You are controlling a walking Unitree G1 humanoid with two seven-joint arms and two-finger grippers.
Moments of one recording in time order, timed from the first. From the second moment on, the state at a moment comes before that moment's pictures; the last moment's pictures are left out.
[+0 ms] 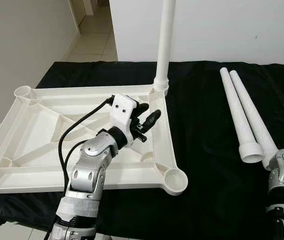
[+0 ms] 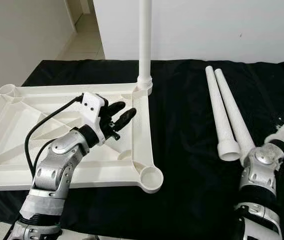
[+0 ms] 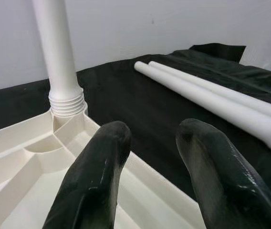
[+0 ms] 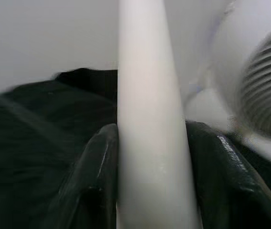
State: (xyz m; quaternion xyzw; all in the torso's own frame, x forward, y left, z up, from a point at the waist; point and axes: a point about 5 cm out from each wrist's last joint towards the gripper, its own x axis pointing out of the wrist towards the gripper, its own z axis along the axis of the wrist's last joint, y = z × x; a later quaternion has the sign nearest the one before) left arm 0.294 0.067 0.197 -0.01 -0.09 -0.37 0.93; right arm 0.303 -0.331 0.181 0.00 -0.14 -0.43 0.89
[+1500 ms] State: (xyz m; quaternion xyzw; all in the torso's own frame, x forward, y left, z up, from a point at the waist) left arm 0.299 0.080 0.208 -0.03 -0.10 -0.36 0.93; right arm 0.303 -0.188 0.243 0.04 -0.28 0.13 0.95
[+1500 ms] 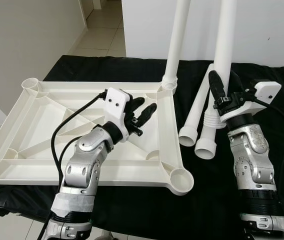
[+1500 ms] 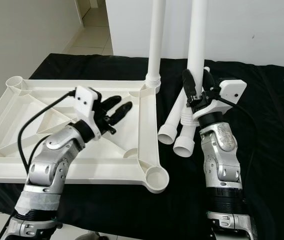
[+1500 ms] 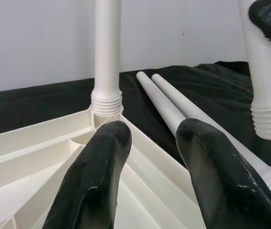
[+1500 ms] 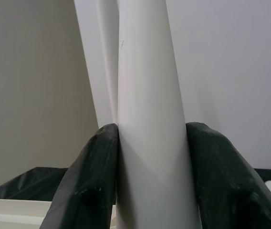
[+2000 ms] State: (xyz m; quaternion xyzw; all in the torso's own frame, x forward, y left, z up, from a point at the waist) left arm 0.304 0.089 0.215 -0.04 -0.09 -0.37 0.92; right arm 0.297 -0.140 0.246 -0.03 -0.28 0.26 0.92
